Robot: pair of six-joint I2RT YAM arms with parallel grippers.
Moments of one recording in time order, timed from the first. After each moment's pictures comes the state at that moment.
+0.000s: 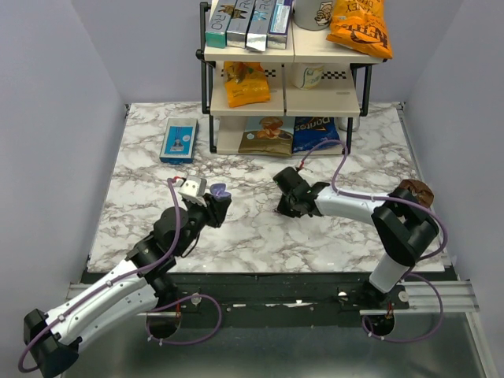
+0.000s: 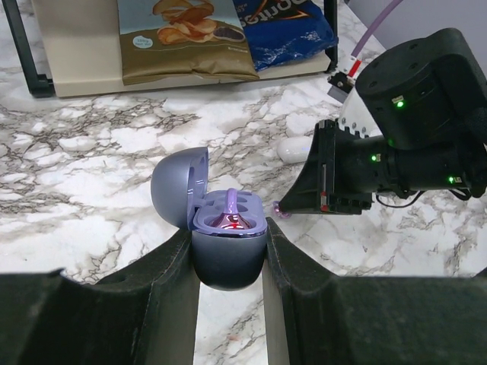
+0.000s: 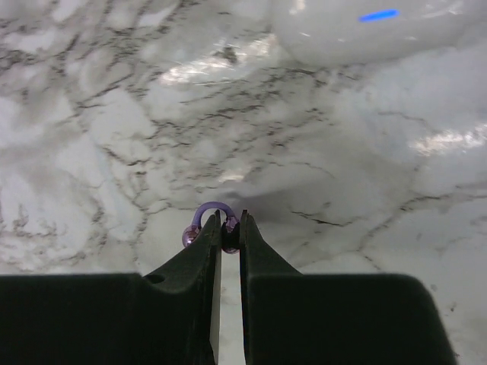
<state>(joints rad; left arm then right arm) -0.81 0.56 0.44 0.00 -0.28 -0.37 0.77 1.70 0.97 -0.29 0.22 1.01</state>
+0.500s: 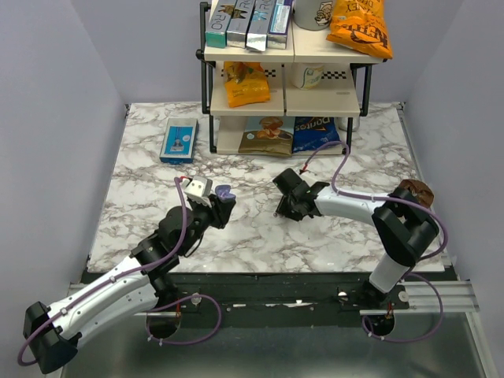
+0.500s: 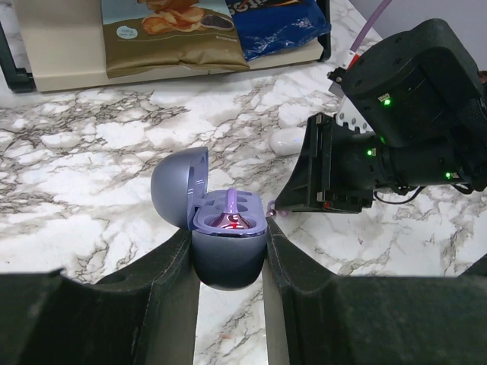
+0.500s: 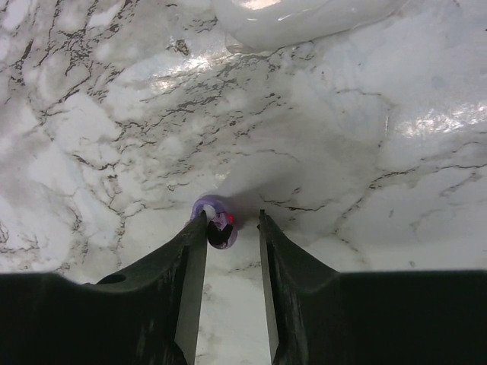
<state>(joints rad) -0.84 0.61 0.44 0.03 -0.28 -0.37 0.76 1.70 0.97 -0.38 0.26 1.10</state>
